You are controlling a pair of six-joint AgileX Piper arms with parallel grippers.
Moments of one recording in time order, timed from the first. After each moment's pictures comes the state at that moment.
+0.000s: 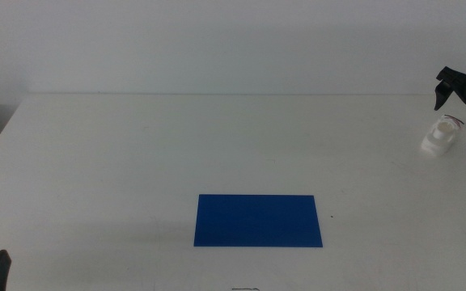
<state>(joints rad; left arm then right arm) 0.01 -0.01 0.03 -0.01 0.18 0.07 -0.18 2.39 -2.17 0.01 1.06 0.67</state>
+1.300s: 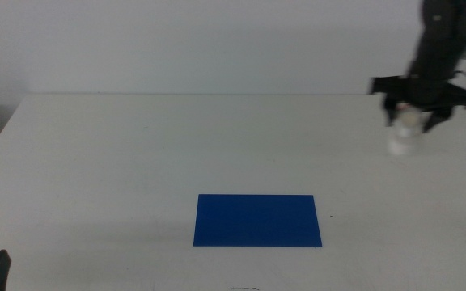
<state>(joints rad) 0.01 -0.01 0.03 -0.01 0.18 0.07 0.18 2.05 -1.84 -0.20 1.20 0.59</state>
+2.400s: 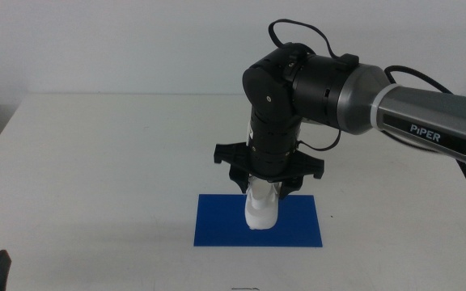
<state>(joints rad) 0.01 -0.01 0.03 -0.01 0.18 0.07 0.72 2.06 -1.74 -0.11 1.13 0.93</state>
